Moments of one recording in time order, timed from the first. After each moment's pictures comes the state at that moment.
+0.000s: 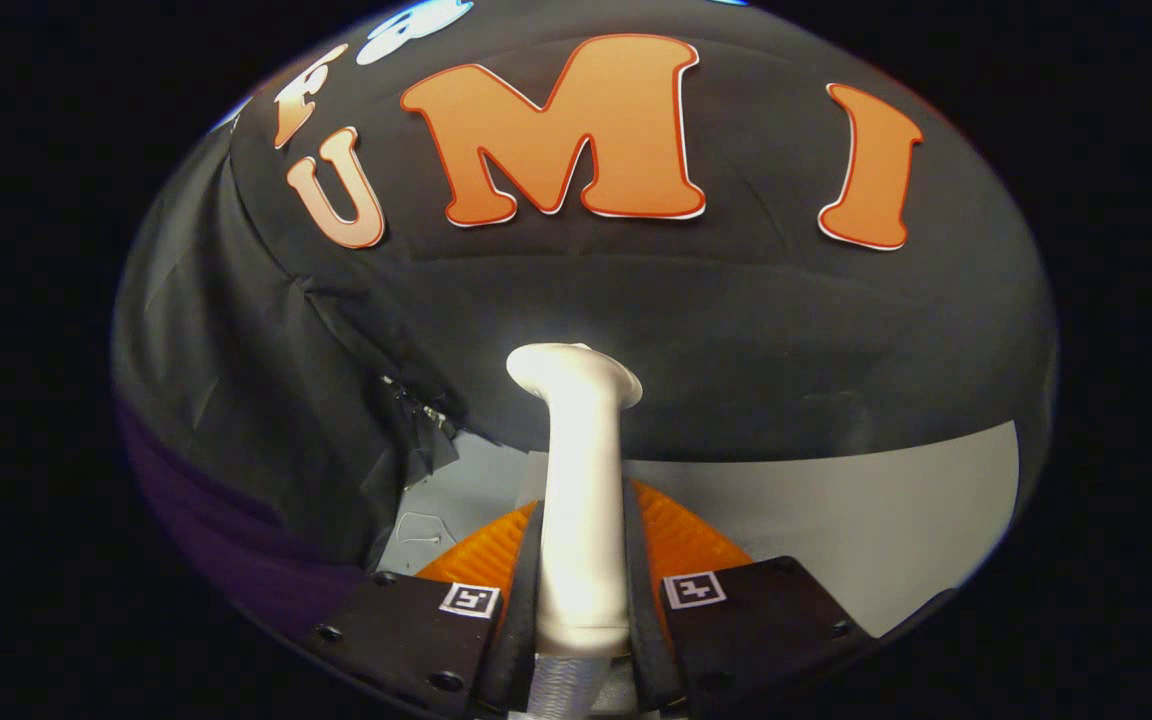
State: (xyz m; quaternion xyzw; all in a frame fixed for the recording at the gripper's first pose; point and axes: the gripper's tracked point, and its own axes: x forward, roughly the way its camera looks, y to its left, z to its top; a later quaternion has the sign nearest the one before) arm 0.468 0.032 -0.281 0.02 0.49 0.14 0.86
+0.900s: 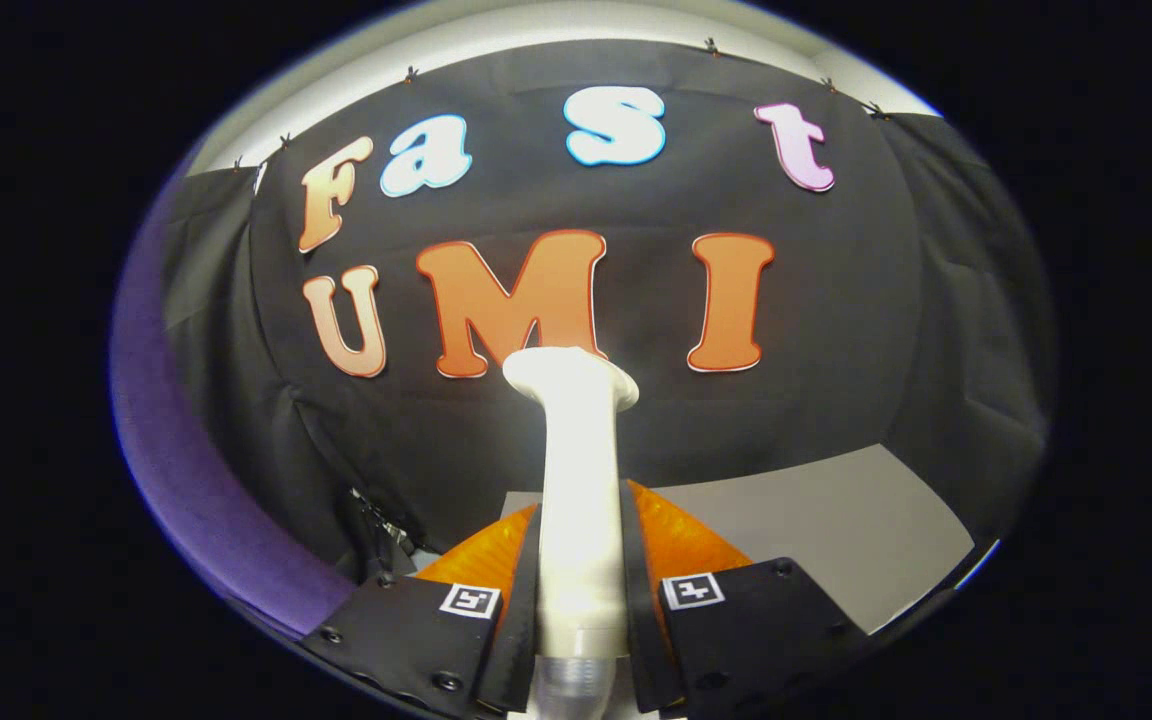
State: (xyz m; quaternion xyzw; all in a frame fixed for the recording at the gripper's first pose) arm 0.363 -0.035 -0.117 0.03 0.25 0.06 0.97
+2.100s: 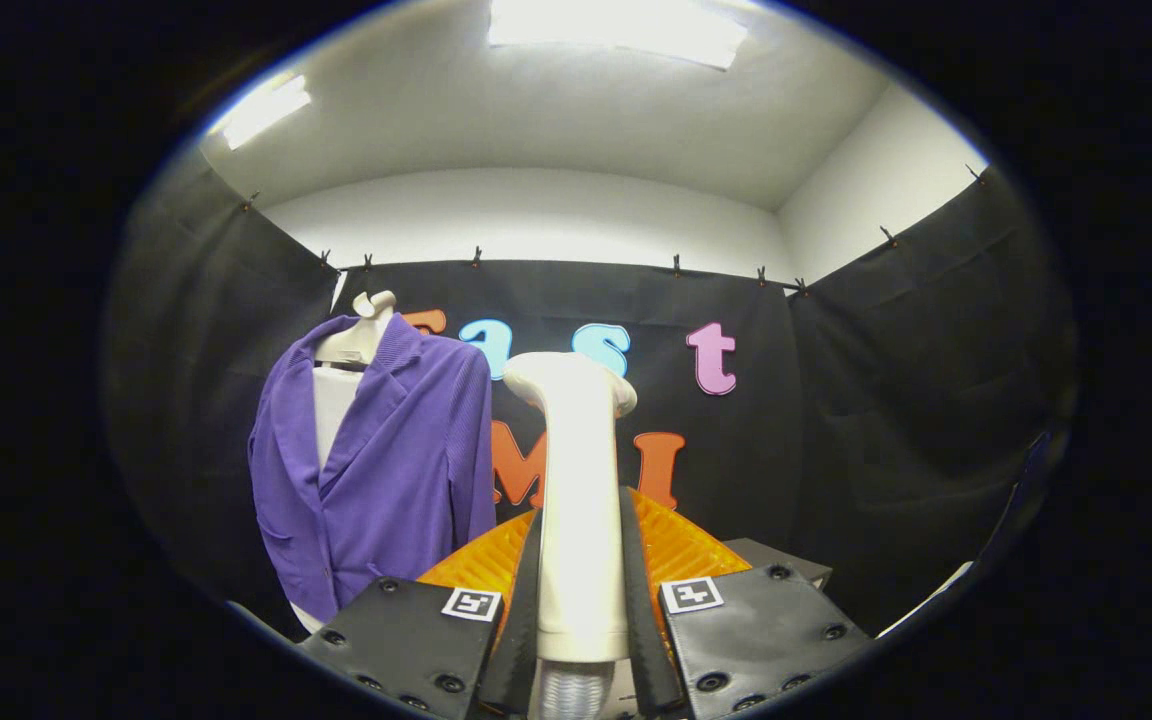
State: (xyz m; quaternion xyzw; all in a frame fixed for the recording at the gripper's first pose) arm 0.005 -0.054 0.048 -0.02 -0.04 0.03 1.00
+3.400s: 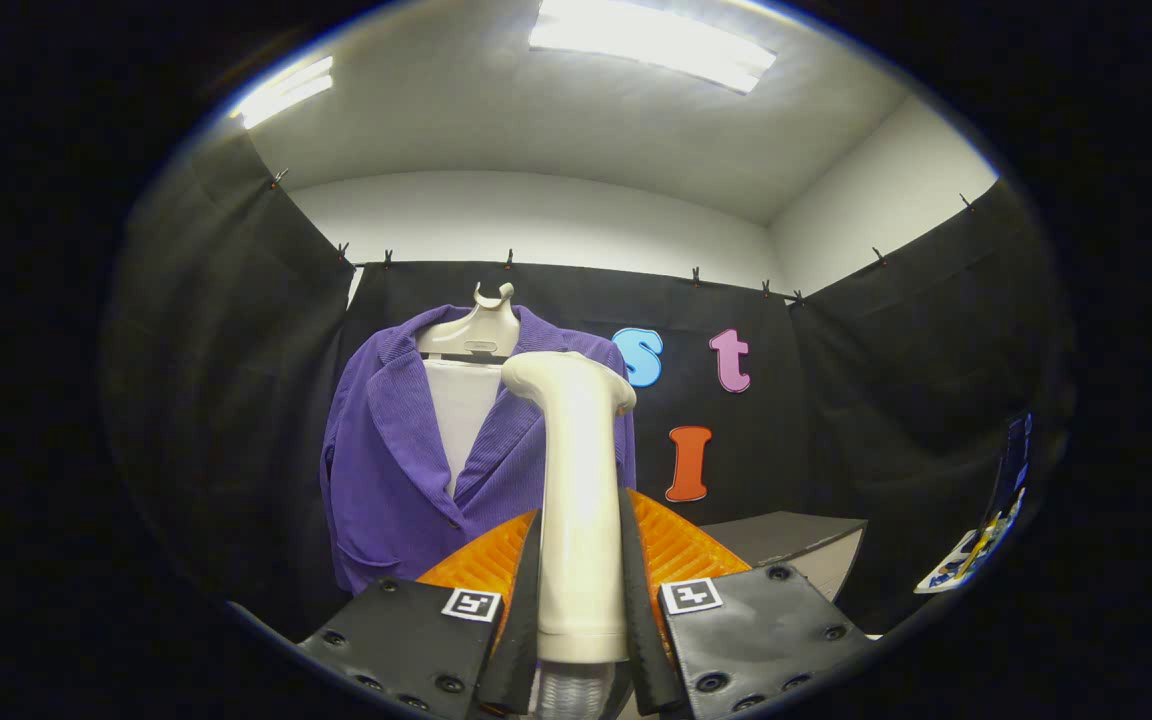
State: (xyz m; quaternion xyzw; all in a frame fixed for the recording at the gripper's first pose) arm -0.035 0.175 -0.004 -0.02 -0.04 -0.02 1.00
